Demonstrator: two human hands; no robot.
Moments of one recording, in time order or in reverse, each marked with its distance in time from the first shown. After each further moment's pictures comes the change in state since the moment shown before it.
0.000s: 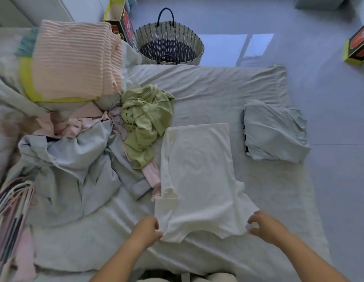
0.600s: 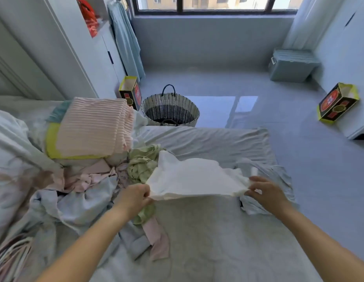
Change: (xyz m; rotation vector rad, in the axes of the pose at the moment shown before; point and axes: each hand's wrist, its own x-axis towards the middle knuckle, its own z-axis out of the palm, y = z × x) left_hand -0.017 0.079 -0.254 0.158 0.502 0.355; right_hand -0.033 -0.063 -0.242 0.283 0.758 -0.296
